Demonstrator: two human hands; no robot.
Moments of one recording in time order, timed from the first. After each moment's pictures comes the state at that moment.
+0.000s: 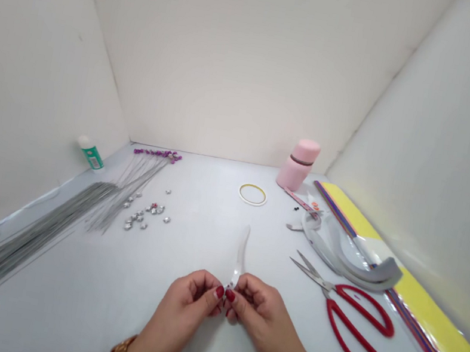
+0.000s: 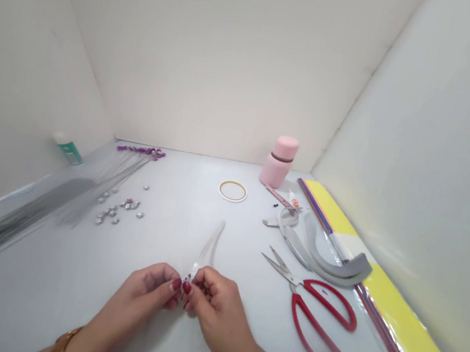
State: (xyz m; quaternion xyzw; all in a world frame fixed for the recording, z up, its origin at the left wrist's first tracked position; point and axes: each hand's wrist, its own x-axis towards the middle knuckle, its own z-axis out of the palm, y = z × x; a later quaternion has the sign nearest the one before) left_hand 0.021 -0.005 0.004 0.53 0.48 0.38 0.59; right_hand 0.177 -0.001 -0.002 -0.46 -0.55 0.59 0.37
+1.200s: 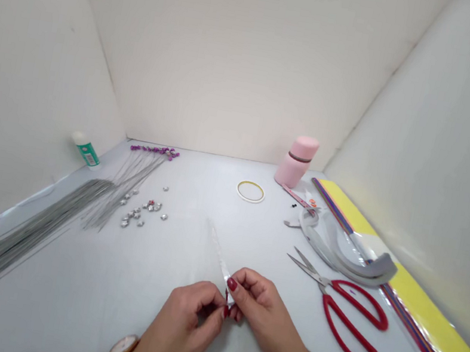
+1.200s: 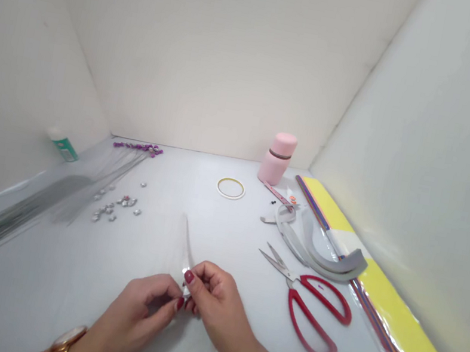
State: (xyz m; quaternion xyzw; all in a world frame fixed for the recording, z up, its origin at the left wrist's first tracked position) left_hand 0.025 -0.015 0.001 0.71 0.46 0.32 0.41; right_hand 0.176 0.001 0.000 -0.45 -0.49 0.64 0.37
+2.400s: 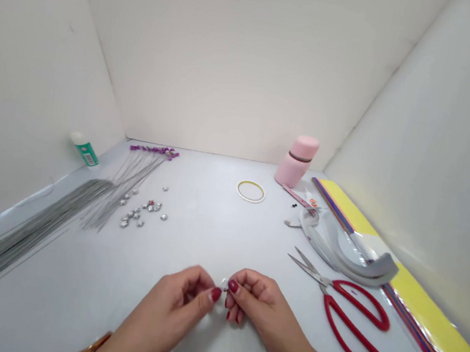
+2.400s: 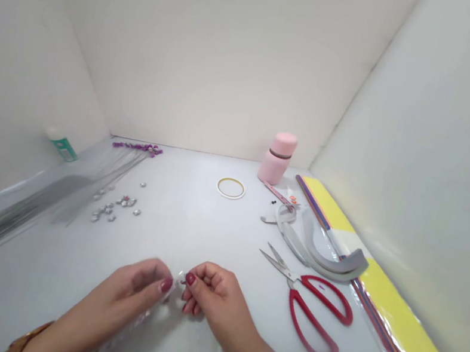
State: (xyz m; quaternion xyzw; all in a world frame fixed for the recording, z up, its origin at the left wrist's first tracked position) left_hand 0.007 -0.004 0.023 0.64 0.50 0.26 0.52; right_hand 0.179 0.004 0.000 -0.46 -0.48 0.66 0.35
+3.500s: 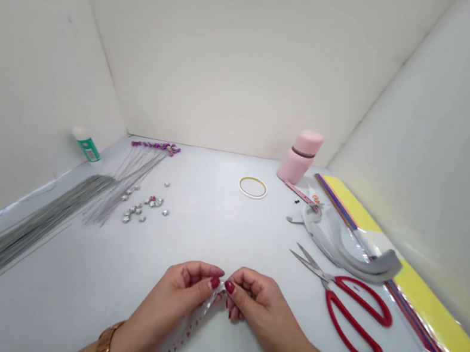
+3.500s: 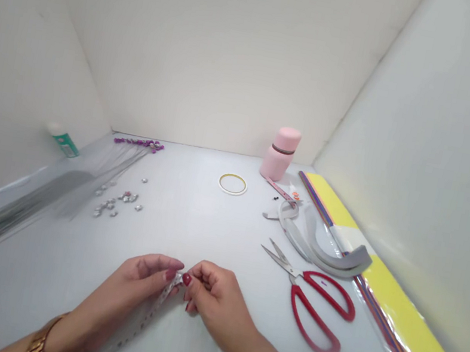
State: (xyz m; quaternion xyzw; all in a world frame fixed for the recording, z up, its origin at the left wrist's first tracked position) left_hand 0.015 -0.002 0.008 0.40 0.48 0.37 0.69; right_hand 0.179 0.003 -0.001 -0.47 -0.55 0.61 0.32
